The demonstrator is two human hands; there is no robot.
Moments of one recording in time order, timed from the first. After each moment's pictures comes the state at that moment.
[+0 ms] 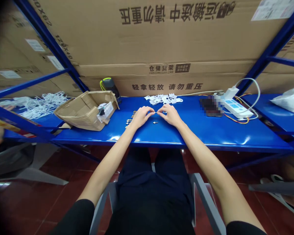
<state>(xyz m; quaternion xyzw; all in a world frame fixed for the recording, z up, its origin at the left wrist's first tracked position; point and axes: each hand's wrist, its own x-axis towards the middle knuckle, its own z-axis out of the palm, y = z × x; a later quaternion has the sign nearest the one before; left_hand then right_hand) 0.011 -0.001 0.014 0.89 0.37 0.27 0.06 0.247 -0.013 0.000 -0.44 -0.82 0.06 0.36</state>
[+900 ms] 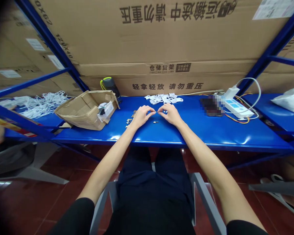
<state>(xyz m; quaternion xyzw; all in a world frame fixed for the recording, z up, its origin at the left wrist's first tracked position) 0.013 -0.001 0.015 0.88 0.38 0.28 0.05 0.244 -0.017 0.008 -0.42 -0.82 0.07 0.39</state>
